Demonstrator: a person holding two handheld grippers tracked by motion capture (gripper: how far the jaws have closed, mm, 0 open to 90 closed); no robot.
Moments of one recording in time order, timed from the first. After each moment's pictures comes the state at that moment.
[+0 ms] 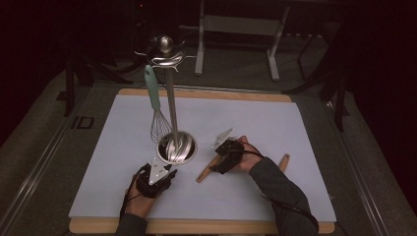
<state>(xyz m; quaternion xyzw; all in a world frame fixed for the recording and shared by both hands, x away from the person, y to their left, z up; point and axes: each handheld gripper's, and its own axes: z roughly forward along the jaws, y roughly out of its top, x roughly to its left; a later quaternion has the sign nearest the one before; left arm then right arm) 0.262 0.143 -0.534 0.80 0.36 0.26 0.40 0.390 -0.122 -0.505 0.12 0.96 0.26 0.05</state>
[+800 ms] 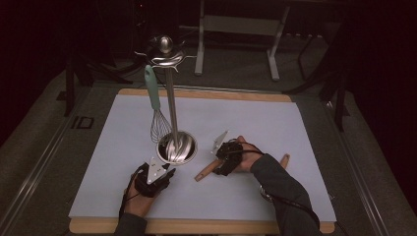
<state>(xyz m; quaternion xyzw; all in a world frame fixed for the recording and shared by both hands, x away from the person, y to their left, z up) 0.263 0.149 -0.532 0.80 0.37 0.27 0.40 0.395 -0.121 -0.512 0.07 0.97 0.21 0.03</state>
